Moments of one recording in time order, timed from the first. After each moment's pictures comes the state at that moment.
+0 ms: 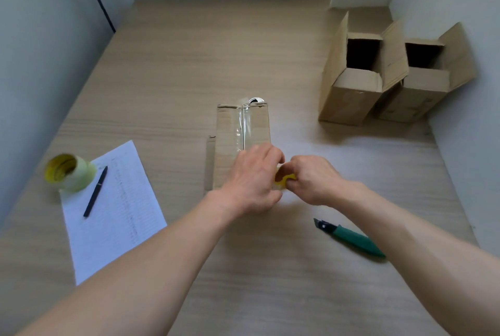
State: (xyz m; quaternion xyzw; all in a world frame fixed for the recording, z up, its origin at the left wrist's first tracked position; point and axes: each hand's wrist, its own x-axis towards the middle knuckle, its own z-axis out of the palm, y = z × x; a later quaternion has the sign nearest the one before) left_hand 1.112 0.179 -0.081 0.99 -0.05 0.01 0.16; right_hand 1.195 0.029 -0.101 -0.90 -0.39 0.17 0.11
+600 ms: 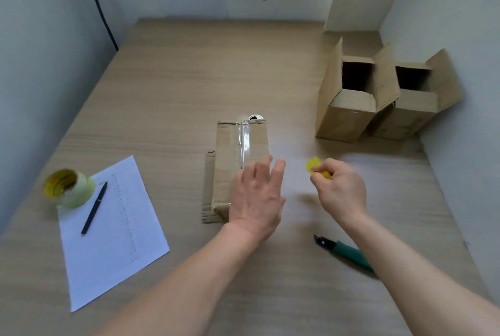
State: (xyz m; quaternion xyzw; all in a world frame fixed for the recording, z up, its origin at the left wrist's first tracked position) left_hand 1.100 0.157 -0.093 0.99 0.06 0.06 0.08; right_hand 1.186 0.004 -0.091 -0.93 -0.04 0.02 0.36
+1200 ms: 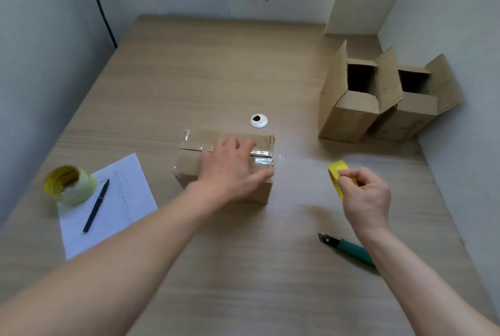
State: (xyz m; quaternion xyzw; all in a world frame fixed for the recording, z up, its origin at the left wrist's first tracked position) left_hand 1.119 0.243 -0.058 0.98 0.12 -0.06 0.13; right_hand 1.165 -0.011 -0.091 -0.84 0.08 -0.04 0.54
